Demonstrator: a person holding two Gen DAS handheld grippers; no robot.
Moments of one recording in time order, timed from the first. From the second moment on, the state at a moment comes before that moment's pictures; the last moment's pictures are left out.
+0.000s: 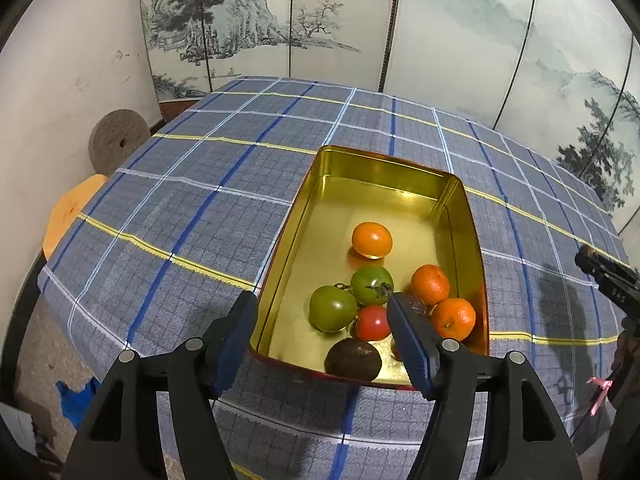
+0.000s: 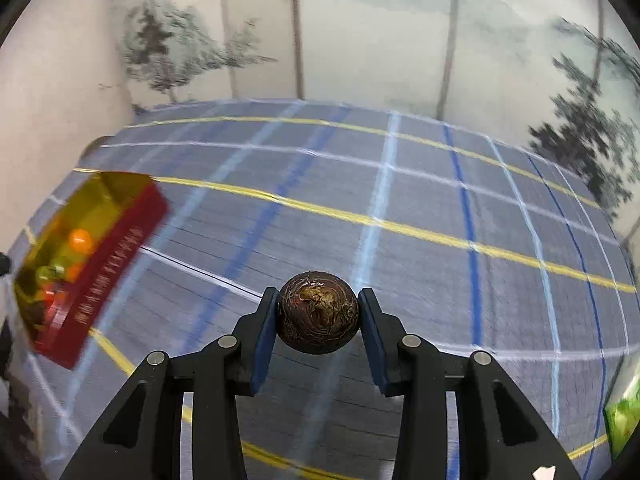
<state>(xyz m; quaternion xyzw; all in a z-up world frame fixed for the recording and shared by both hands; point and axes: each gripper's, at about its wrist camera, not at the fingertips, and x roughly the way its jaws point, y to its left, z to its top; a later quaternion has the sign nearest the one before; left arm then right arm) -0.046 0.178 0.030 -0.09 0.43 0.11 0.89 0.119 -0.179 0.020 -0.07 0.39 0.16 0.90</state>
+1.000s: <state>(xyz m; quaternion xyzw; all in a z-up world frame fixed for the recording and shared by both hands) -0.078 0.234 0.025 -0.12 0.43 0.19 0.88 0.055 0.024 0.027 -0.14 0.39 0.36 0.84</state>
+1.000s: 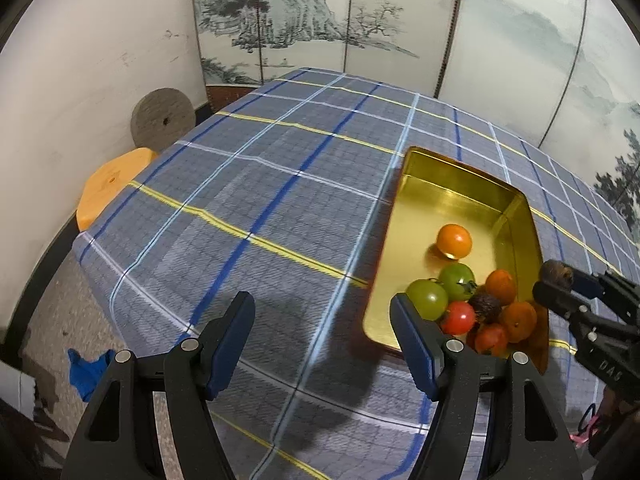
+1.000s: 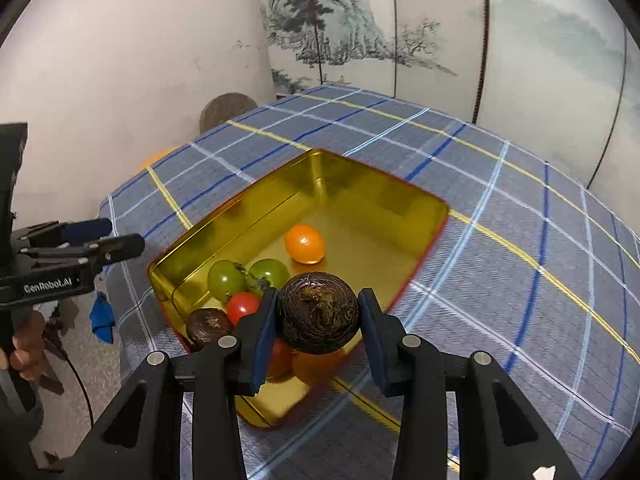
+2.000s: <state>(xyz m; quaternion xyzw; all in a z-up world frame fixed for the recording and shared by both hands) -0.089 0.235 0.016 -0.12 0.45 0.18 0.87 0.053 0.057 -0.004 -0.14 0.42 0.35 0.83</state>
